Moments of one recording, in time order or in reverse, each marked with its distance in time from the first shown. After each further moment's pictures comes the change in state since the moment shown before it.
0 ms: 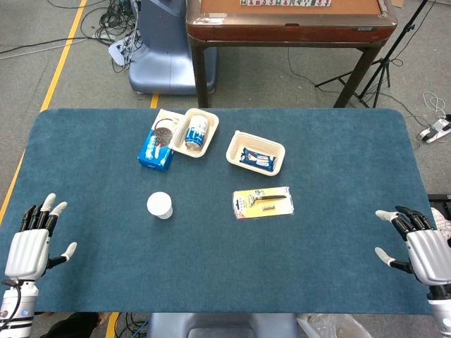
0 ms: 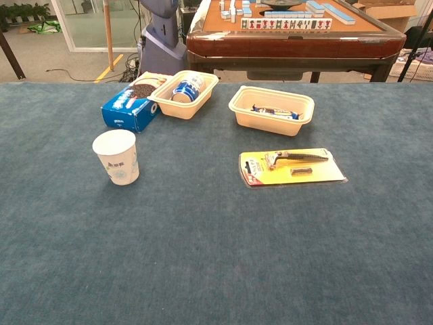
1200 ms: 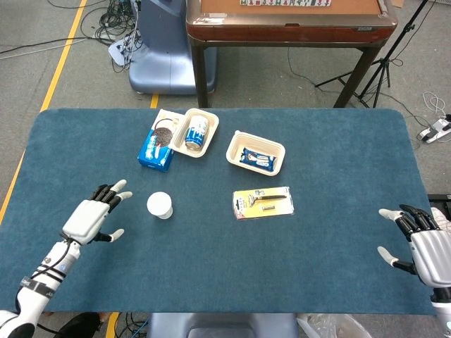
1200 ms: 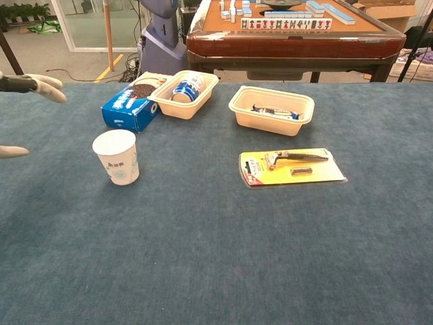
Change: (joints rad) left arm -0.345 0.049 -0.073 0.086 -0.032 -0.534 -0.176; right arm -0.015 0.031 0.005 -0.048 -0.012 0.037 -0.032
